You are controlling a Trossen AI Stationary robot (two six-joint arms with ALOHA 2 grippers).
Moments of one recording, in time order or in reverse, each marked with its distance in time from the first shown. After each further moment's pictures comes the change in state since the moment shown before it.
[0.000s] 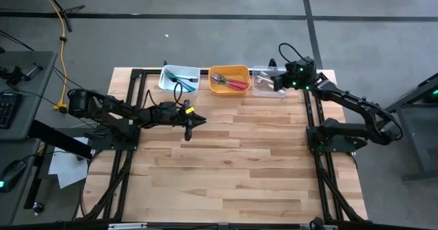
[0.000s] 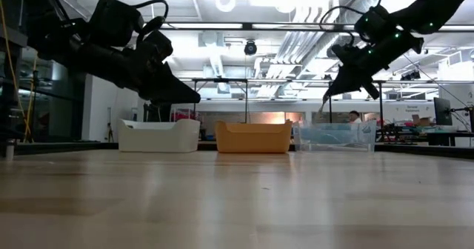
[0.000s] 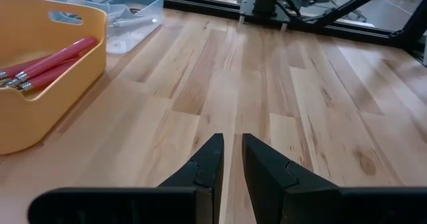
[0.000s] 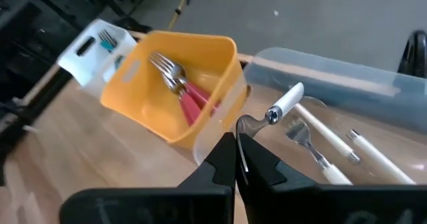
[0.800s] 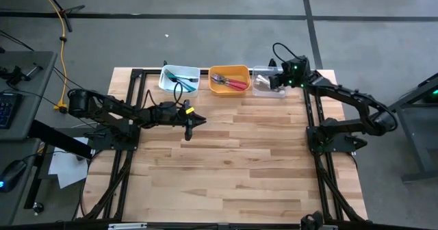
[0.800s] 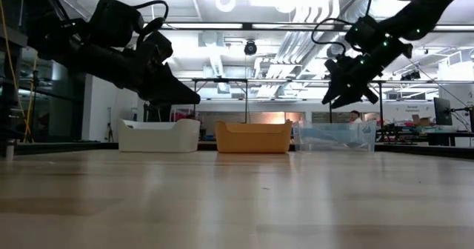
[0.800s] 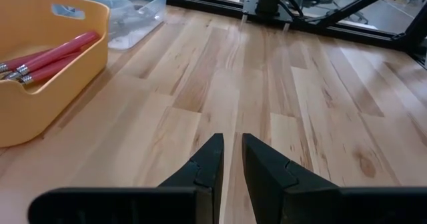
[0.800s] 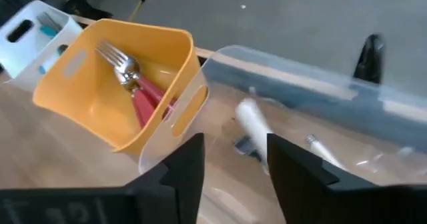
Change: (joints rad) left arm 0.000 0.001 0.000 -0.006 -0.005 -0.022; right arm 0.000 0.128 0.040 0.005 0.118 -0.073
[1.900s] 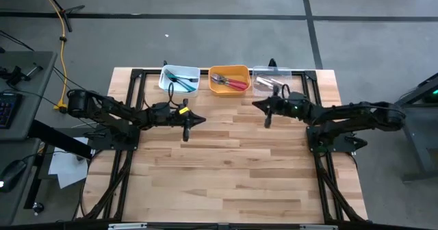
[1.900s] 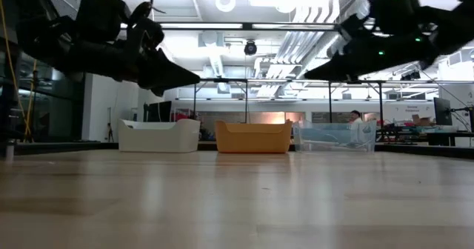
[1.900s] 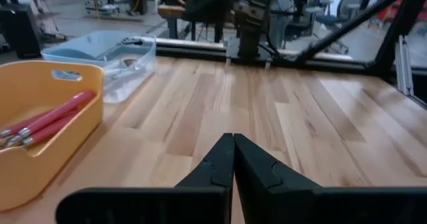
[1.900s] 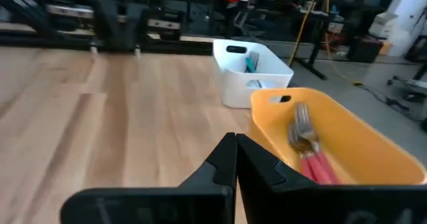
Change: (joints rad) left arm -0.017 -0.013 -0.052 0.205 0.012 0.072; right arm 0.610 -0.101 -0.352 0.715 0.129 -0.460
